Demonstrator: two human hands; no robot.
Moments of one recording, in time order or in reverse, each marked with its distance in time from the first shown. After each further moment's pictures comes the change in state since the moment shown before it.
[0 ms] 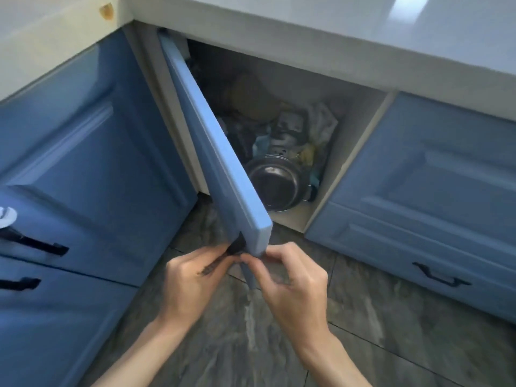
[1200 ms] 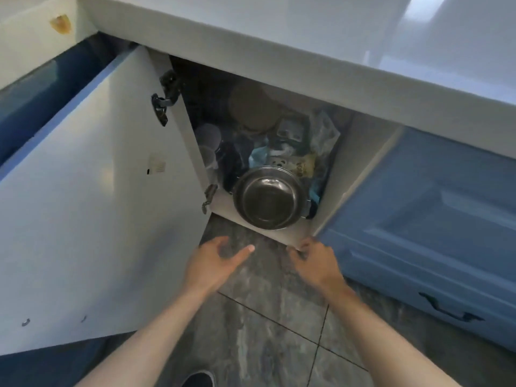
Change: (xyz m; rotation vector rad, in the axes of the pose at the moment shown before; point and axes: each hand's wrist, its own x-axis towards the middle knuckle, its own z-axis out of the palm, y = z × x) left_hand 0.085 -0.047 0.089 0.198 -0.484 -0.757; right_hand 0.090 0.176 0.030 -0.341 -0.700 0.758
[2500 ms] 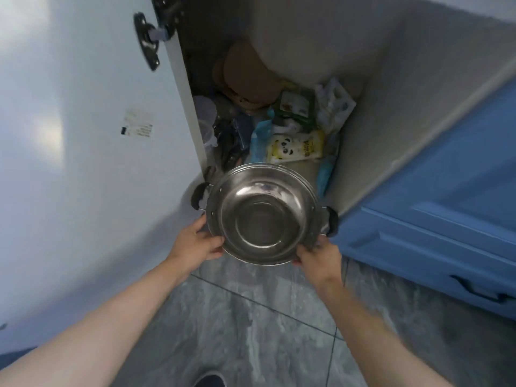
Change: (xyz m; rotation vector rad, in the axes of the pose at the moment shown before) left_hand 0.105 -0.115 0.008 -0.604 -0.233 -0.102; right_hand 0.036 0.019 0.110 0.600 0.290 0.189
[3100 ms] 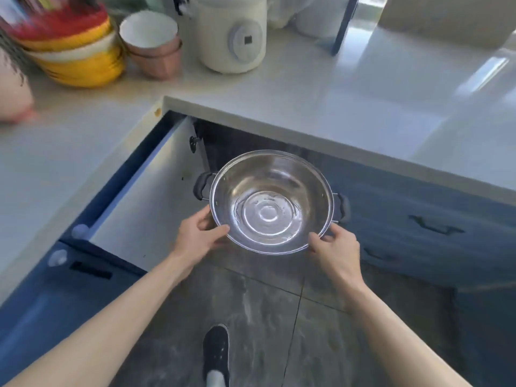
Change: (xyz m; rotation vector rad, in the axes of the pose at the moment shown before) left_hand -0.337 0.209 0.017 -0.044 -0.004 0.252; right_hand -0.274 -0.188 -0.256 -0.003 0.033 -0.155
